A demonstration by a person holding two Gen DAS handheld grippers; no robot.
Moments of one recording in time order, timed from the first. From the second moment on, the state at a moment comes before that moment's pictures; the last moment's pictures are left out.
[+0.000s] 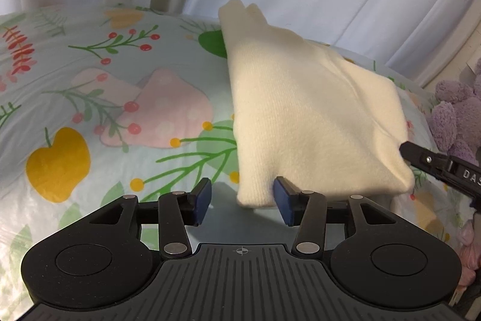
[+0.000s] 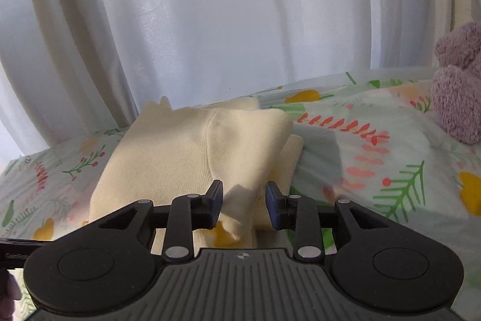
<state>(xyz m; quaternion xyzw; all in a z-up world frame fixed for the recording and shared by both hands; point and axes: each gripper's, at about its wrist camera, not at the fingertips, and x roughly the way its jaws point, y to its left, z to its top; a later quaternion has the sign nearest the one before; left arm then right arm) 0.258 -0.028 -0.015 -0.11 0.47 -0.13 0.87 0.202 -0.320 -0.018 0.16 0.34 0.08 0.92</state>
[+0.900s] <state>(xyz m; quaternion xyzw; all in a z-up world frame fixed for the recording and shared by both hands) 0.252 -0.053 -0.012 -0.11 0.47 -0.14 0.87 0.207 -0.333 -0.073 0.53 0.31 0.17 0.77</state>
